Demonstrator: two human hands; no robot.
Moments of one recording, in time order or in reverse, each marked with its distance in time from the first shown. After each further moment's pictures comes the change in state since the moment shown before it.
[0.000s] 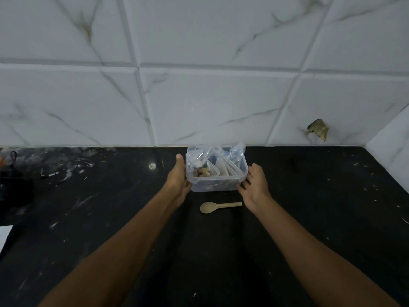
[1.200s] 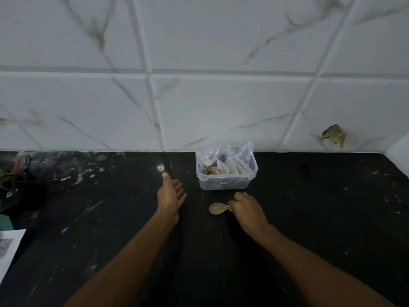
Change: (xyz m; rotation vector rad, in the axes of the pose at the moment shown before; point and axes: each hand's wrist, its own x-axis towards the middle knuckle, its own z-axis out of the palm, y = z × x) left_hand 0.015 -0.018 -0.046 -0.047 0.277 0.061; right_hand 0.030 0.059 -0.028 -2.010 -0.362 -0.981
